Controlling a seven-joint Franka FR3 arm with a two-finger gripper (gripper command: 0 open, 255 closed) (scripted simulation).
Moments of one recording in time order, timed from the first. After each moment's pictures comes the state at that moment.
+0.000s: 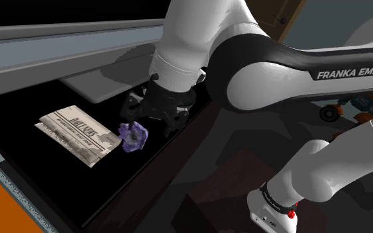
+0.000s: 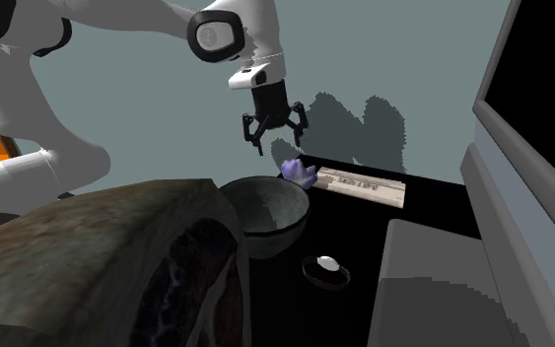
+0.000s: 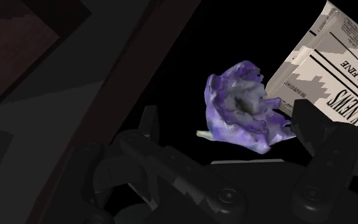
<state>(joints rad) 0.10 -0.23 0.69 -2.06 0.16 2.05 1.36</state>
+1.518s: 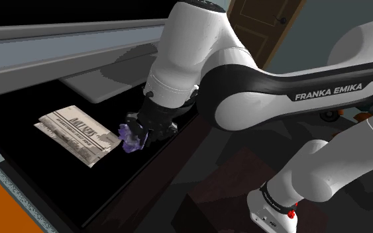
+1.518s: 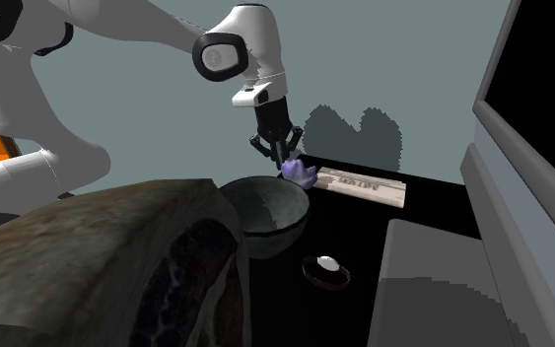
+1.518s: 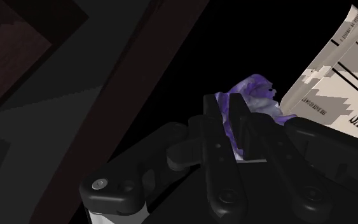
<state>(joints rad) 0.10 -0.20 0.72 -2.12 0.14 2.14 1.40</state>
